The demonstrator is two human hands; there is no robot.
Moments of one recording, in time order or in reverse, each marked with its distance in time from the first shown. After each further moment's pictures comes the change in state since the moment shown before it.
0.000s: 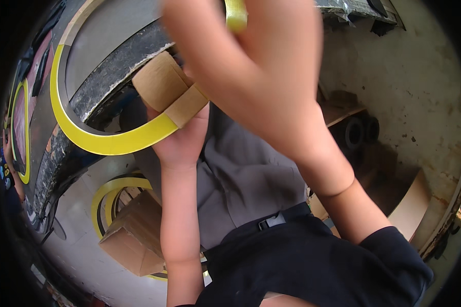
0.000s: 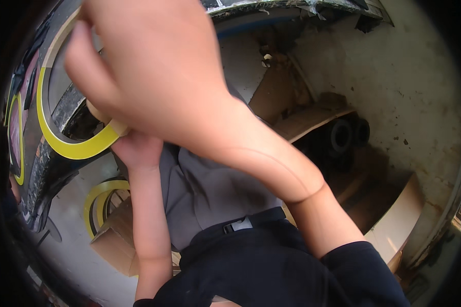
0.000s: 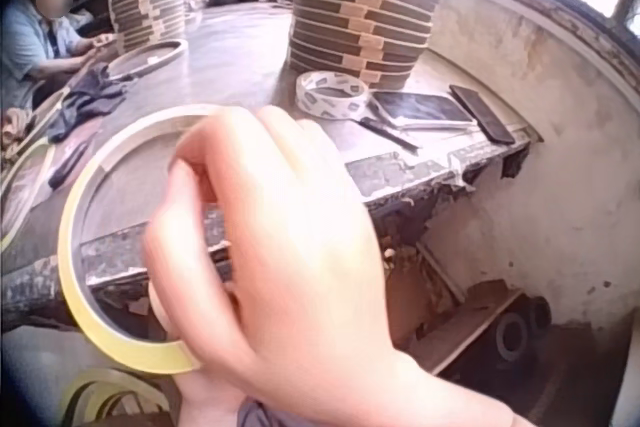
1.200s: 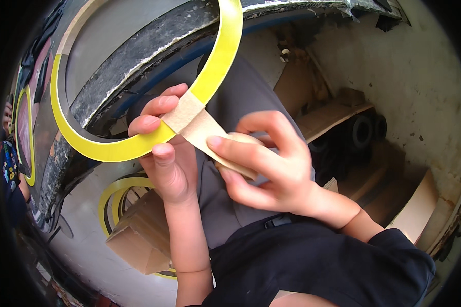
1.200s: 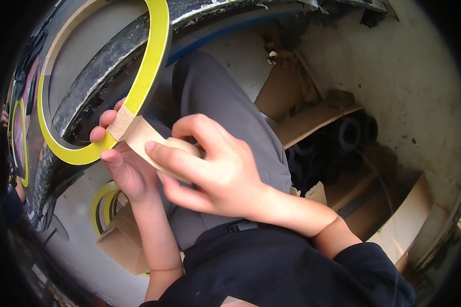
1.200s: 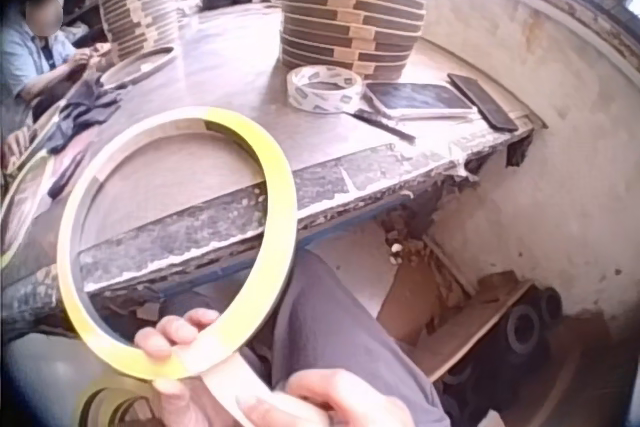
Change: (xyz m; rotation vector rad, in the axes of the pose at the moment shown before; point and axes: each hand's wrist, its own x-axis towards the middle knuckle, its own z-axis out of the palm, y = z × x) left_hand -0.022 -0.006 0.014 1.104 -0.074 0.476; right_hand -0.109 -0.066 -0.052 0.144 -0.263 0.455
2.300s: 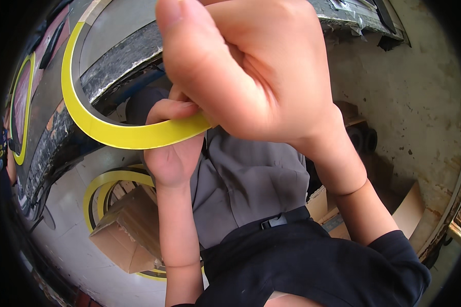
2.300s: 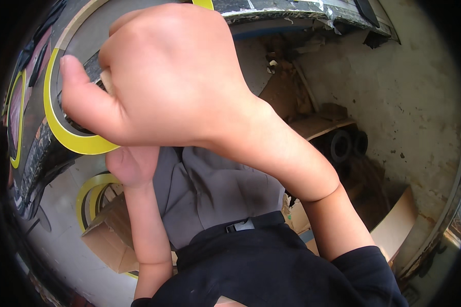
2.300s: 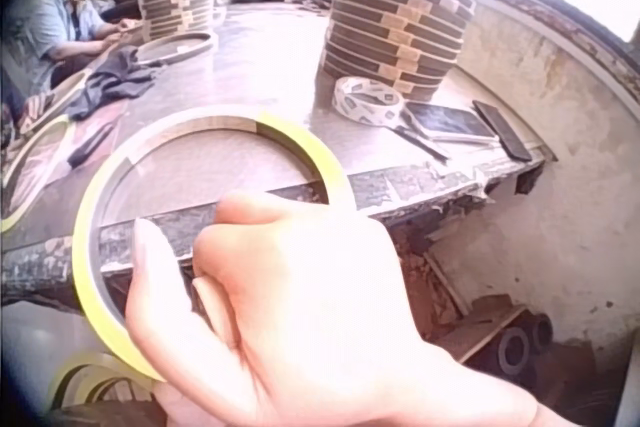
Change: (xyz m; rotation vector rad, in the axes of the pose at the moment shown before) left_hand -0.001 0.015 -0.021 -0.423 -0.041 -0.348; right_hand 0.121 -0.009 0.027 -0.347 0.159 -0.385
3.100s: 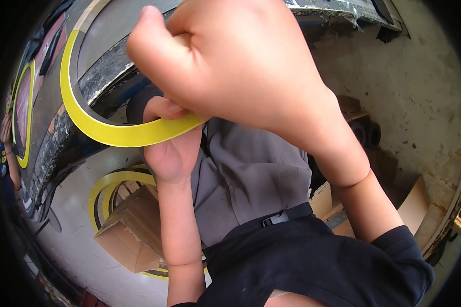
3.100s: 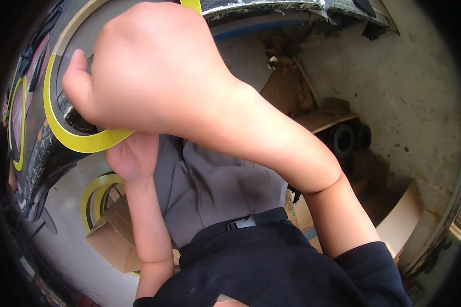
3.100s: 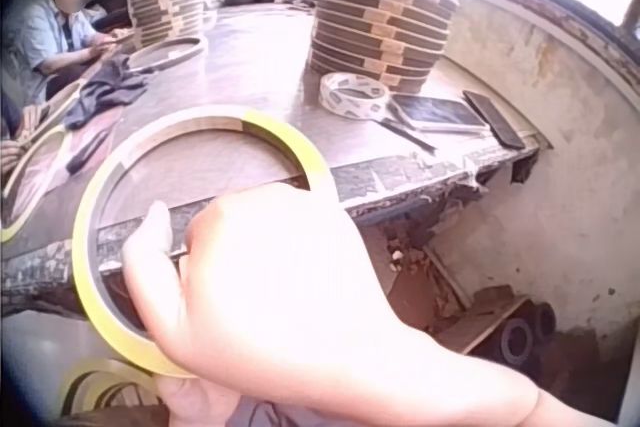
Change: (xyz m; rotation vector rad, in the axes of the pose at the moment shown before) left_hand 0.001 -0.003 0.005 0.015 0.105 0.017; right_hand 0.004 -0.011 0.009 -0.095 -0.080 0.102
